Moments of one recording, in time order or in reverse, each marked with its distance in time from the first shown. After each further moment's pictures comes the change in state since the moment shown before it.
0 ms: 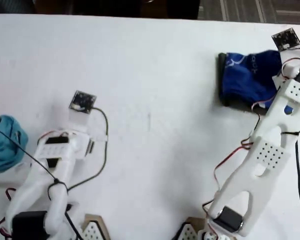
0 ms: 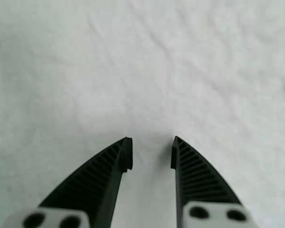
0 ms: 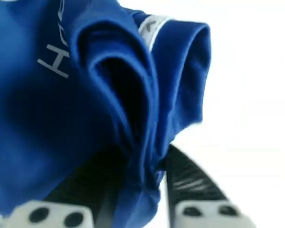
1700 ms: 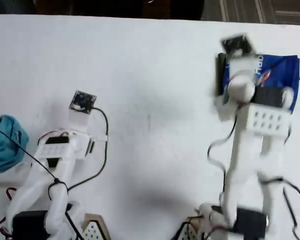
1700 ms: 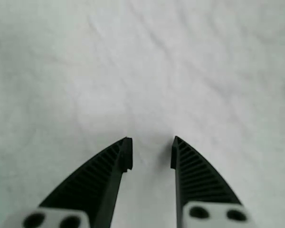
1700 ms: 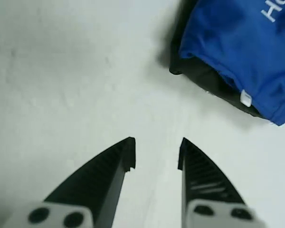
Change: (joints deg) left arm 0.0 0.0 0.0 0.0 0.0; right arm -22.6 -85.3 92.4 9.3 -24.4
